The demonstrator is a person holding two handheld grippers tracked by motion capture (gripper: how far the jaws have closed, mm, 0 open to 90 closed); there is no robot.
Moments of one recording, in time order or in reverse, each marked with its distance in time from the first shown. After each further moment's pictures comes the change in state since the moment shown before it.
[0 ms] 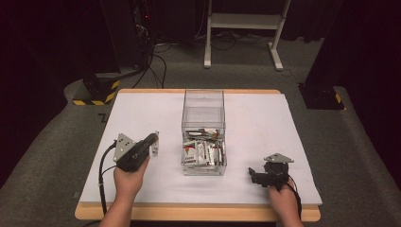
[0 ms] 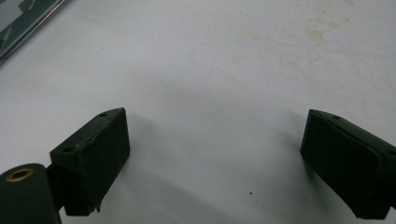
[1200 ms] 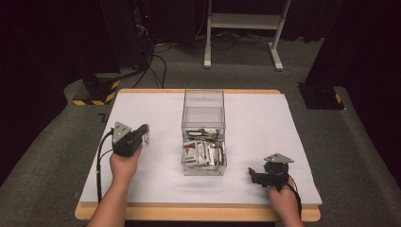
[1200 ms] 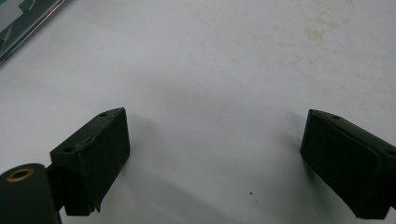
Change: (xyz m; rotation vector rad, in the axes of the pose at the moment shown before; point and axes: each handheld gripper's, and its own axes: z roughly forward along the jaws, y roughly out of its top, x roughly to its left) left arm 0.053 -0.012 0.042 0.080 0.095 -0.019; right arm 0.000 0.000 0.000 -0.001 0.000 0.000
